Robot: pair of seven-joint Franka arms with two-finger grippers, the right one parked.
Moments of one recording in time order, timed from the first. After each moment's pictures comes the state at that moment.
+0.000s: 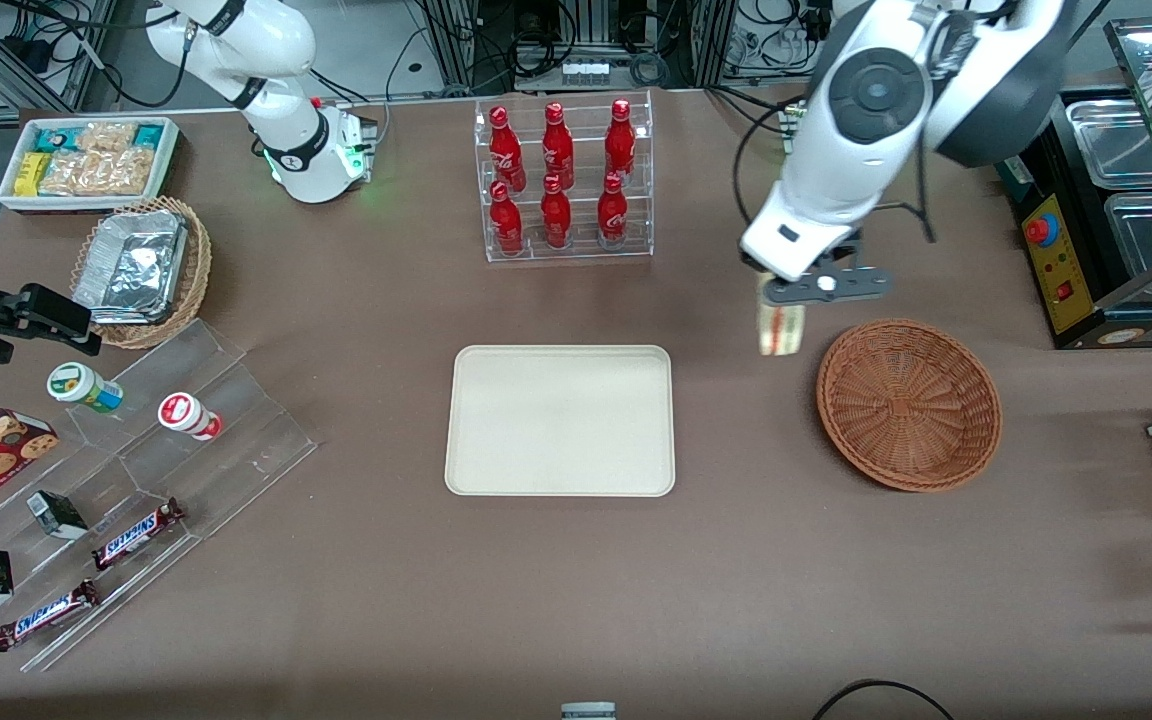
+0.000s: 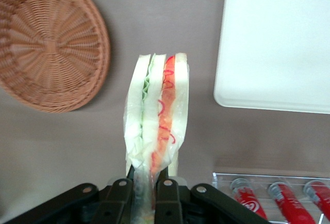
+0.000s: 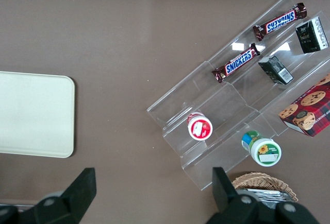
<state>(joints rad) -0.54 0.03 -0.01 -1.82 -0.01 1.71 -0.59</state>
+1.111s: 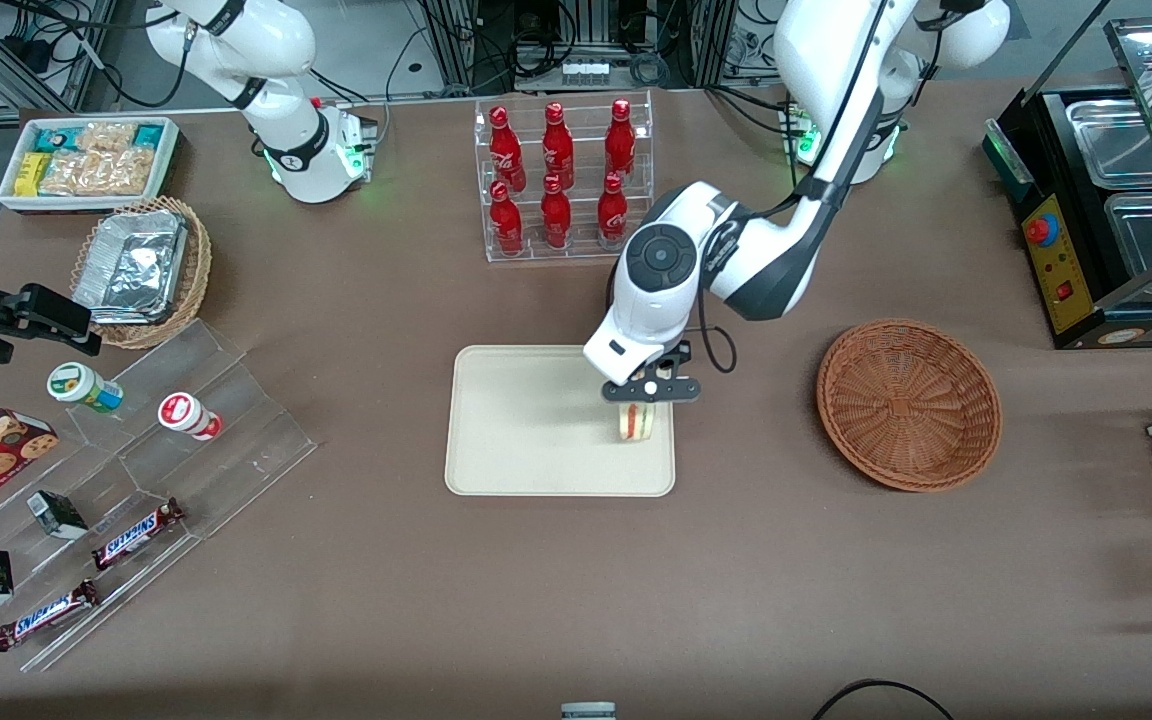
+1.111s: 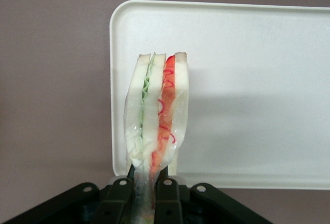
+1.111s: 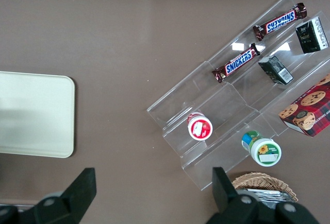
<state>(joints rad) -0.69 0.51 -0.01 -1.66 -0.04 2.16 -0.70</state>
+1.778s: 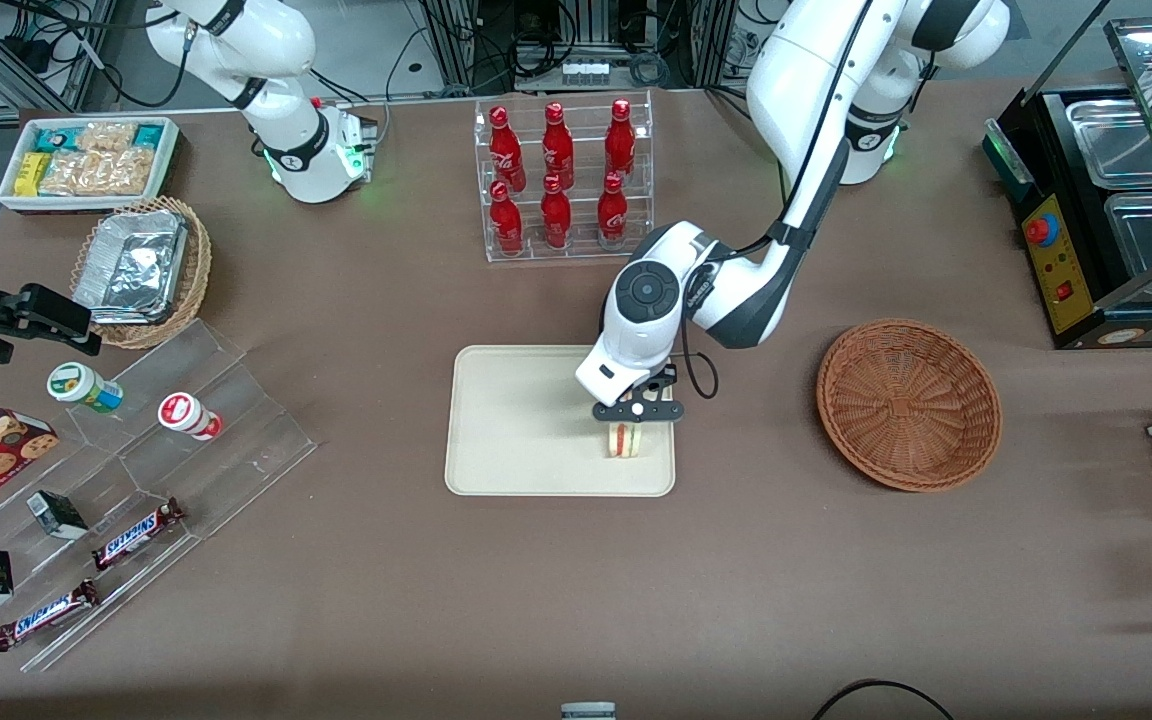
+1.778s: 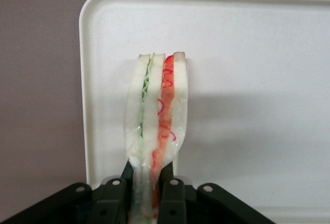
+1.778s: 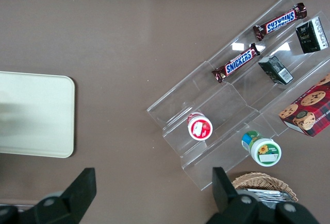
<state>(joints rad) -0.70 0.62 -0.01 -1.66 -0.04 2.28 -0.70</state>
